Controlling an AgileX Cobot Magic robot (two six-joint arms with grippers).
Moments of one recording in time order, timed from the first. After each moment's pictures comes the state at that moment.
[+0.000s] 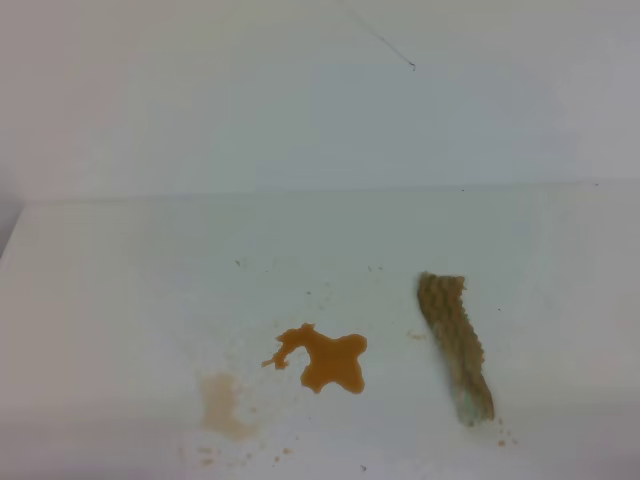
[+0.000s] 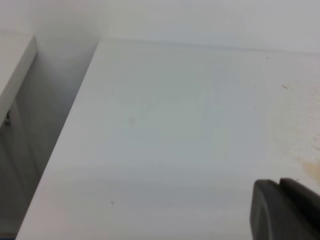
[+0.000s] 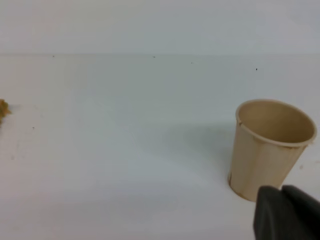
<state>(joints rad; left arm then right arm) 0.03 -0.03 0.04 -0.09 0.30 -0.07 -0.10 0.00 0.00 -0.13 0.34 -0.02</state>
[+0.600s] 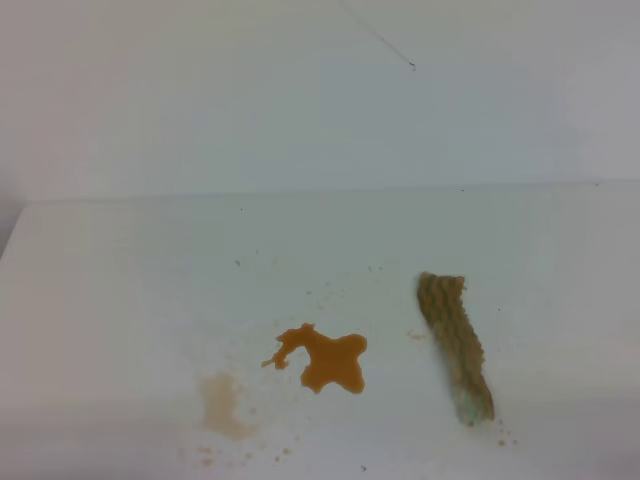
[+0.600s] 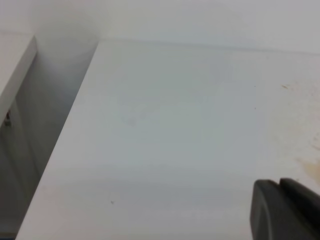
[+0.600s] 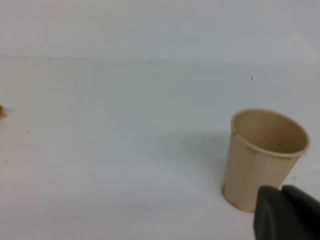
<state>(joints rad) 0.03 -0.03 0.04 -0.09 0.30 -0.07 -0.10 0.00 0.00 -0.15 0.31 -0.03</state>
